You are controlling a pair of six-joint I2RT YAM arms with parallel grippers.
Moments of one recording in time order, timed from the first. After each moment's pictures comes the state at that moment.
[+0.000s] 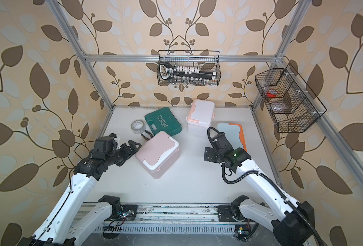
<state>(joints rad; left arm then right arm) -0.11 0.83 0.80 -0.71 0.27 -0.78 0.44 1.11 0.91 -0.85 0.20 0.63</state>
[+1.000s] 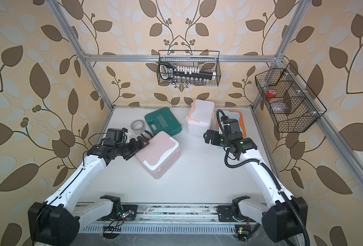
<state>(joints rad) -0.17 1.08 0.84 -0.63 0.37 -0.73 0.27 1.16 1.03 -0.61 -0.18 0.45</state>
